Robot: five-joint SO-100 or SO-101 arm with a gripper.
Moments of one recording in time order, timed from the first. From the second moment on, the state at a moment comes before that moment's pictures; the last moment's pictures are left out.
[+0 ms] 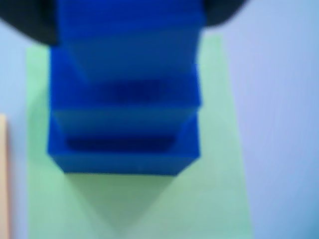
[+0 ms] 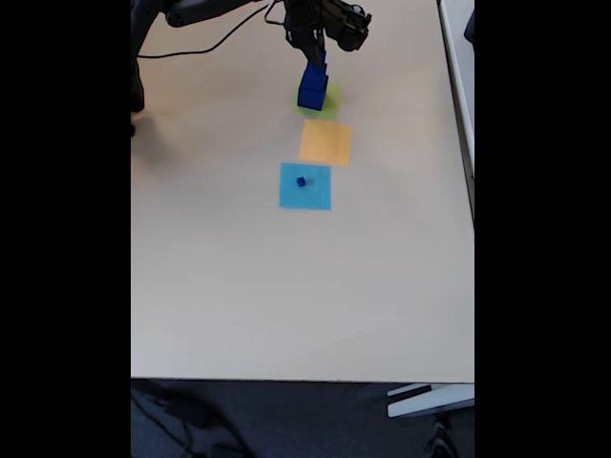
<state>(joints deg) -7.2 59.1 41.0 82.1 109.9</state>
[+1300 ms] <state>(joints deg) -7.0 59.1 40.6 82.1 108.5</state>
